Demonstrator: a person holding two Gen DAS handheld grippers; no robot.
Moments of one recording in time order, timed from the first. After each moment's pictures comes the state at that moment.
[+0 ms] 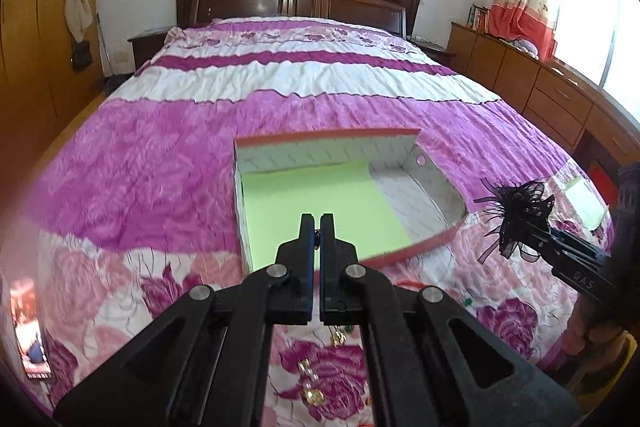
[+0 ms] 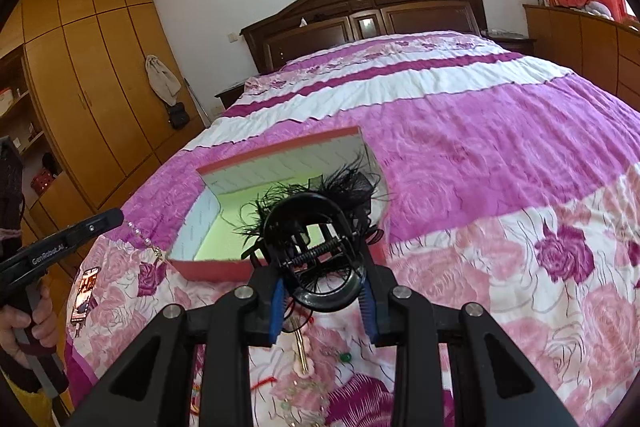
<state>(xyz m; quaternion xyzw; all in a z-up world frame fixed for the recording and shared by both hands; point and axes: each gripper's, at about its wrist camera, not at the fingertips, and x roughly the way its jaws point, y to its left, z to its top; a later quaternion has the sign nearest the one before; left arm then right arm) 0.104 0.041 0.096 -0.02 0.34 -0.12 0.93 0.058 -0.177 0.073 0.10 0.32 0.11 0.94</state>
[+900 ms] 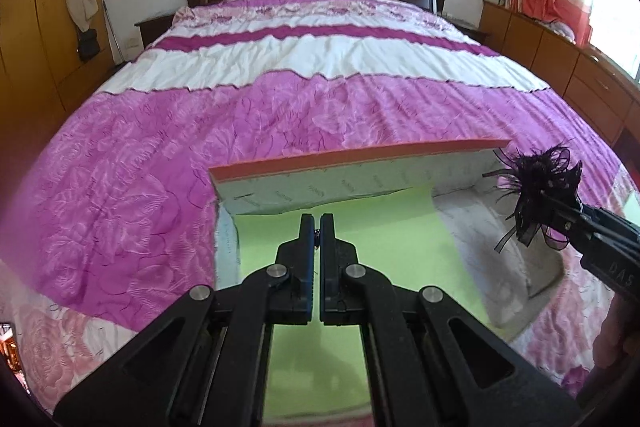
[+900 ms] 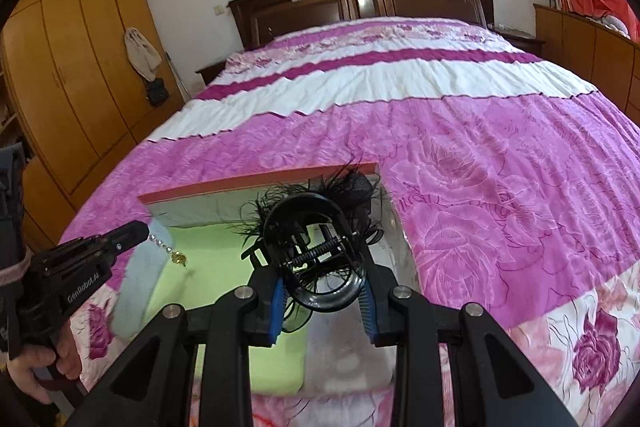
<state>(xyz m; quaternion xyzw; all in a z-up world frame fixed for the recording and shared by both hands) 0.230 0.020 0.037 0.00 0.38 -0.08 0.92 0.202 -0.150 0.054 0.06 0.37 0.08 0.92</state>
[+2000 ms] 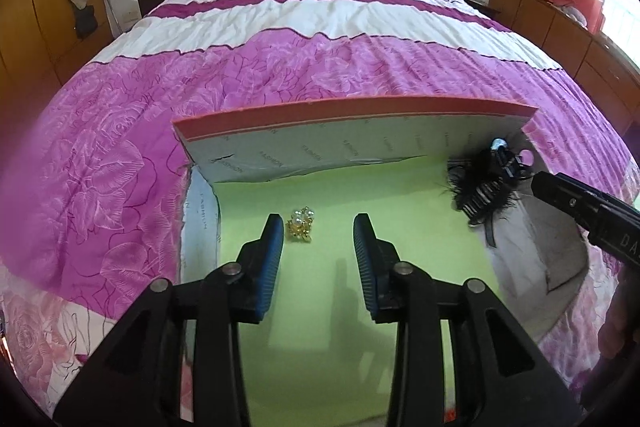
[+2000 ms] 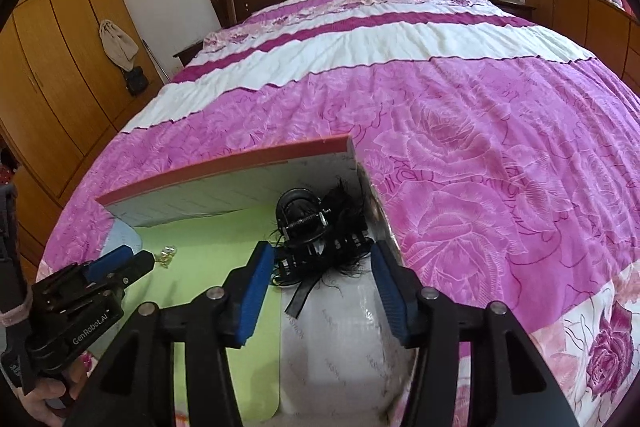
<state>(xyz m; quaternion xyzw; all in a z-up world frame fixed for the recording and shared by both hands) 0.236 0.010 0.016 -0.01 0.43 -0.07 0.90 0.232 -0.162 0.030 0.09 0.41 0.06 0.90</state>
